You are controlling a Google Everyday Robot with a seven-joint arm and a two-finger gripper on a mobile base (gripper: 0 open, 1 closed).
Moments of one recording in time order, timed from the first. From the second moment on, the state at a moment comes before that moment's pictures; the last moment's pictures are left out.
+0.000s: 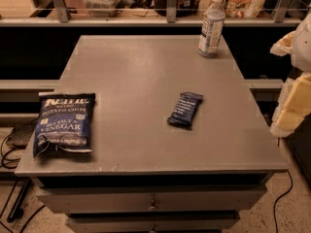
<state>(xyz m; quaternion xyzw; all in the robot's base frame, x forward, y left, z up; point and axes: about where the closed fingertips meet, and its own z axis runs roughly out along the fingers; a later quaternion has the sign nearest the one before) 0.438 -0.217 0.976 -0.60 0.78 -0.03 0.16</state>
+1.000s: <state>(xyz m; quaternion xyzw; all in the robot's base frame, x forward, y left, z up) 0.477 -0.230 0.984 -0.55 0.78 0.04 0.30</state>
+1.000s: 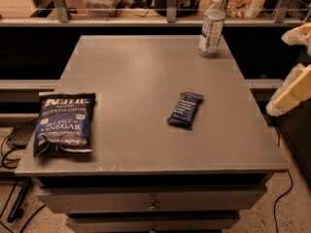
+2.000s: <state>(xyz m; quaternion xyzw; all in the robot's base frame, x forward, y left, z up) 0.548 -0.234 0.993 -0.48 0.78 0.03 0.41</state>
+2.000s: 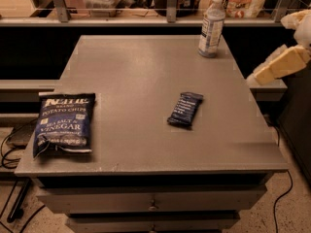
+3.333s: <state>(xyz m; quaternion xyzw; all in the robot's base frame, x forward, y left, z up) 0.710 -0.228 0.952 -0.32 0.77 0.09 0.54</state>
